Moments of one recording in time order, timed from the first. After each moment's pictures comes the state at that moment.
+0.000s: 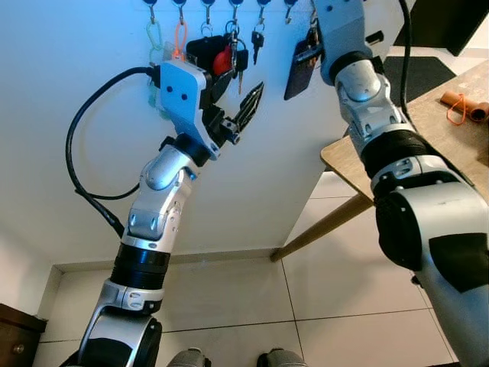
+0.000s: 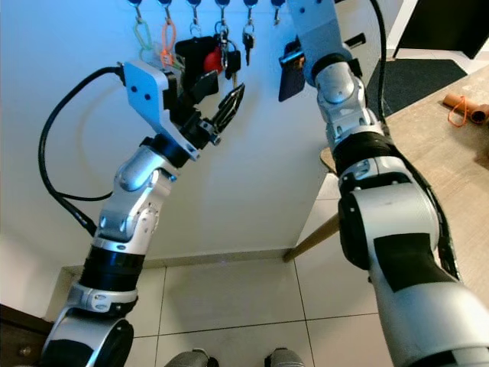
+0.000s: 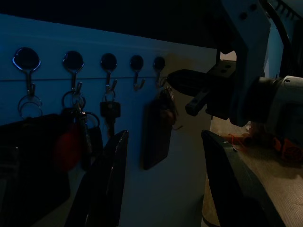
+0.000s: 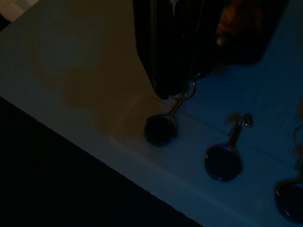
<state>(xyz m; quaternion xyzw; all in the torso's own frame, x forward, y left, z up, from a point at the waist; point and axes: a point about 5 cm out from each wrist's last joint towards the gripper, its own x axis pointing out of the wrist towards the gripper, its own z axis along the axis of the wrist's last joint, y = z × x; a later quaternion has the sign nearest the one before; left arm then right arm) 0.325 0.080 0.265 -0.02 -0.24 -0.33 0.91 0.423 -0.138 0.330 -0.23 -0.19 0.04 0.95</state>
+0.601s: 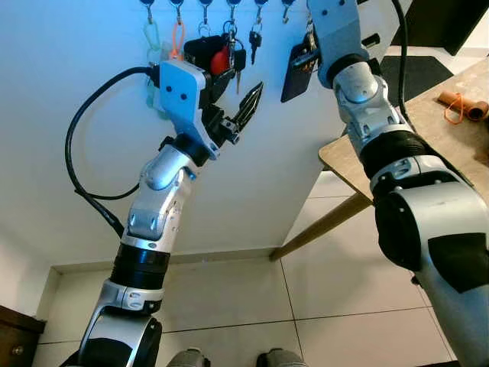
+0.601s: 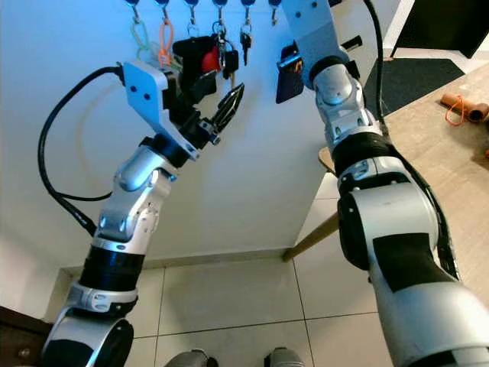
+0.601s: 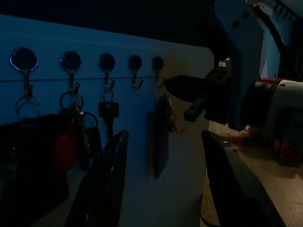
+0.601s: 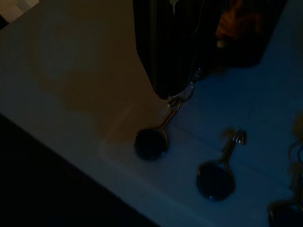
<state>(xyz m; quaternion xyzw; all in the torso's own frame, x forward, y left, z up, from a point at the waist) 0.325 0.080 0.265 -0.02 -0.24 -0.33 0.91 0.425 -0.138 0.323 -0.24 -0.17 0.04 0.96</state>
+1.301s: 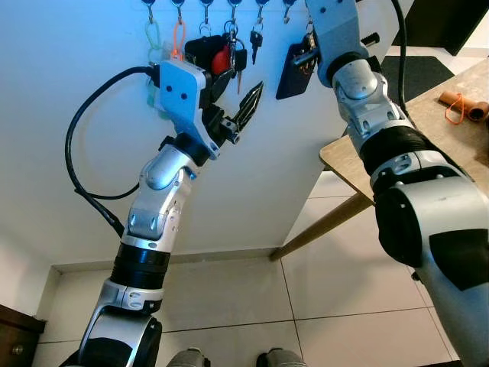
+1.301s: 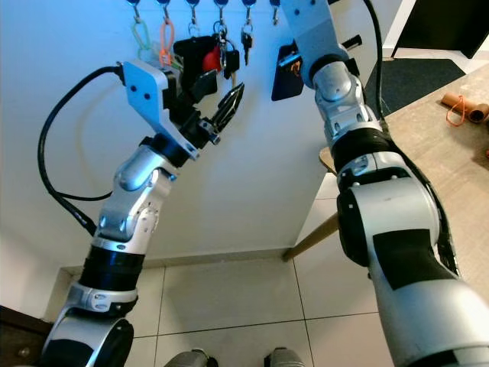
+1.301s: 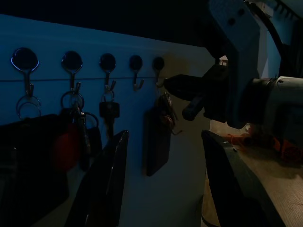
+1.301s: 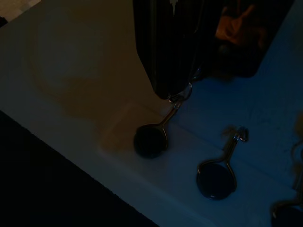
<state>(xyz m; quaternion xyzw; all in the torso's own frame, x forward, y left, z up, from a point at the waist) 0.325 0.080 0.265 -0.02 -0.25 -0.33 0.91 0.426 -0.135 0.329 -0.24 -0.17 0.04 0.95</state>
